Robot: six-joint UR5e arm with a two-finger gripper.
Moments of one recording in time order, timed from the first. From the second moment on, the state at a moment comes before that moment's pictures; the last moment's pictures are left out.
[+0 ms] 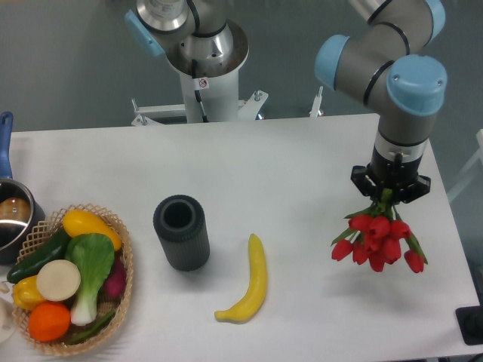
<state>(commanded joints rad) 2.71 -1.95 -1.49 -1.08 1.54 1.03</state>
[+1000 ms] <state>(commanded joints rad) 2.55 -1.82 -1.58 -0.75 1.03 0.78</state>
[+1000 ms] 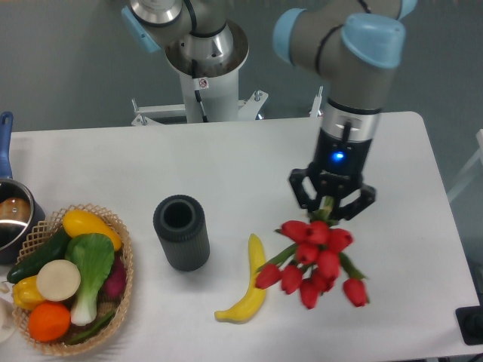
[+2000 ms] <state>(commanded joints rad) 2.56 -1.69 -1.62 -0.69 0.54 0.65</state>
